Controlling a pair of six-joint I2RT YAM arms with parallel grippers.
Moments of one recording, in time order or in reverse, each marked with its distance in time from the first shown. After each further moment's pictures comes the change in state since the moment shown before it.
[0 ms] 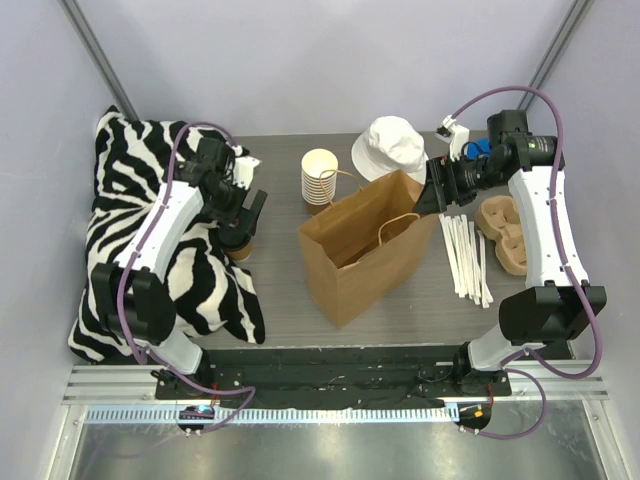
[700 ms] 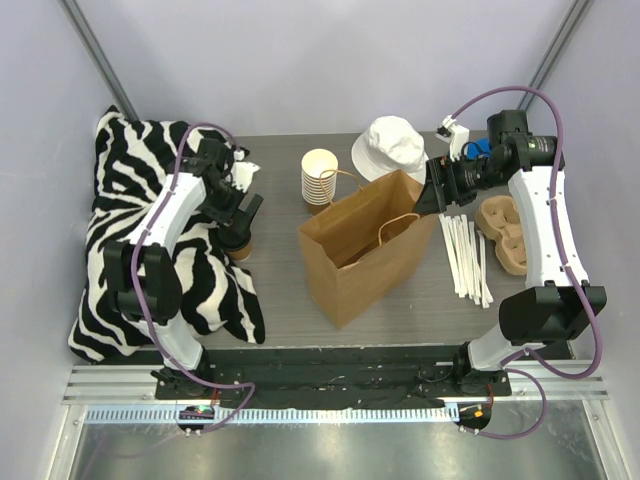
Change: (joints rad) left arm 0.063 0.147 0.053 0.004 -0.008 0.167; right arm 0.001 0.000 0.000 -0.001 0.002 0.002
